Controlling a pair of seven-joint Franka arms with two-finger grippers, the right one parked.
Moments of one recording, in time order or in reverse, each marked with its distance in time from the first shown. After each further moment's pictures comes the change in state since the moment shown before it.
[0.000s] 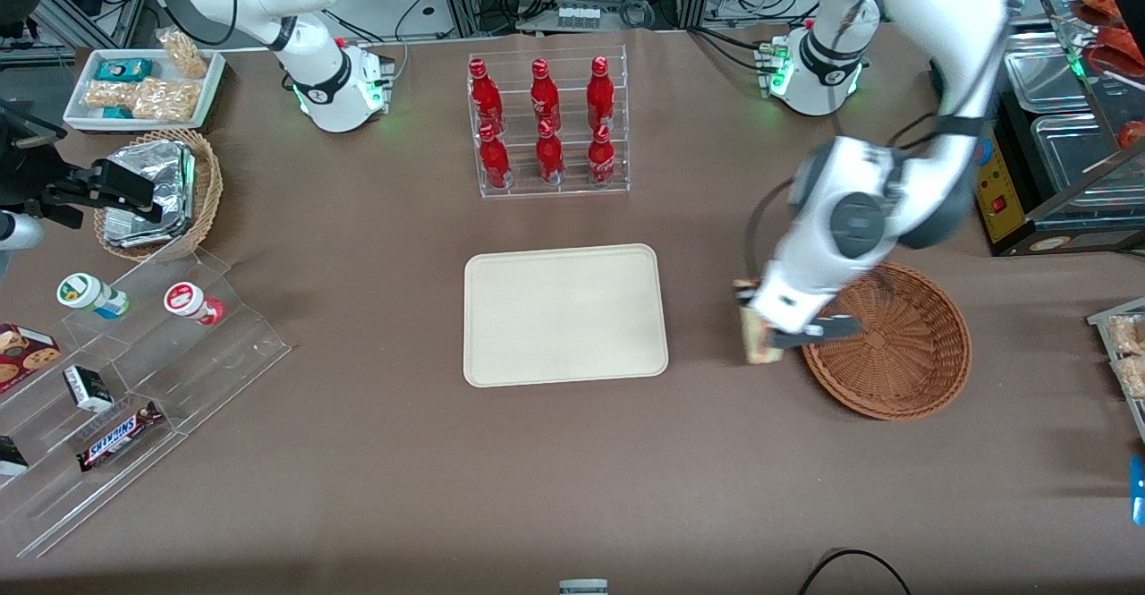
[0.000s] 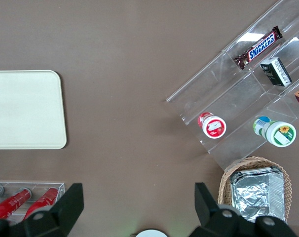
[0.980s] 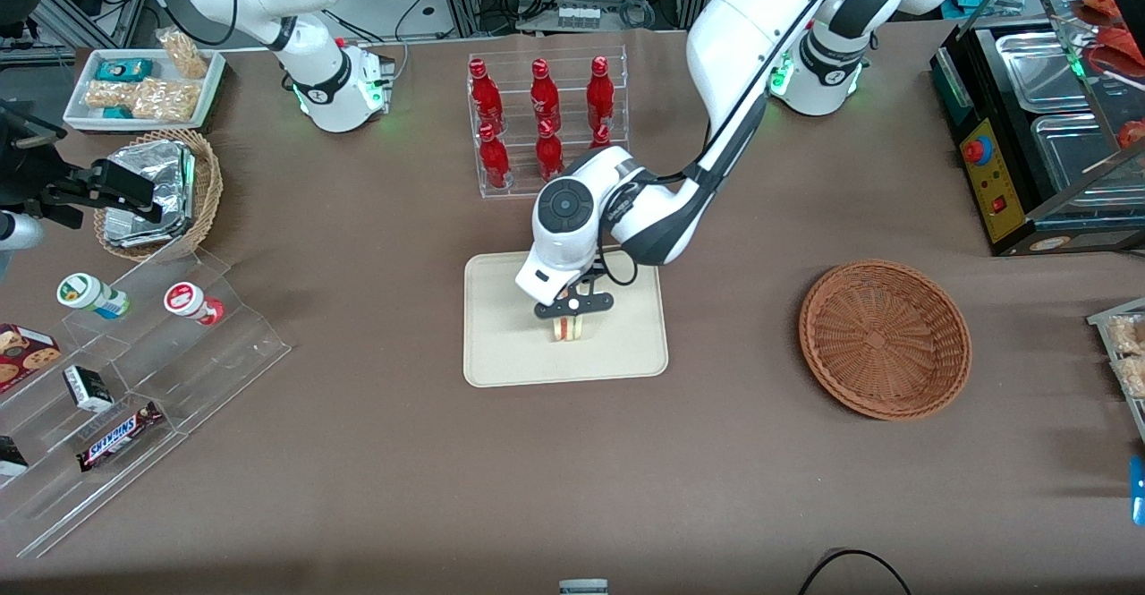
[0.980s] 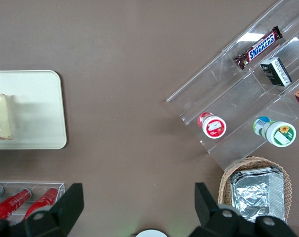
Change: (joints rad) arm -0.413 0.448 0.000 0.487 0.002 0.016 -0.374
